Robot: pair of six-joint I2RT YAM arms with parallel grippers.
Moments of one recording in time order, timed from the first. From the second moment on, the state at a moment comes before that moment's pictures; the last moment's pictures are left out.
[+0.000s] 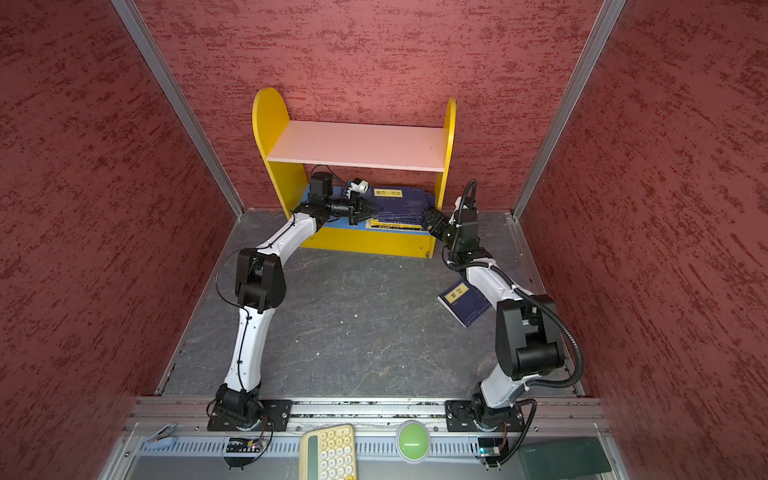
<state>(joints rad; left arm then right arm) -0.29 2.42 2.22 -0.12 1.28 -1.06 0.15 1.65 1.12 0.23 -0.16 0.72</state>
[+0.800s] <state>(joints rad) -0.31 2.51 2.39 -0.40 1.15 -0.90 0.16 1.74 1.15 0.28 -0.13 0.81</state>
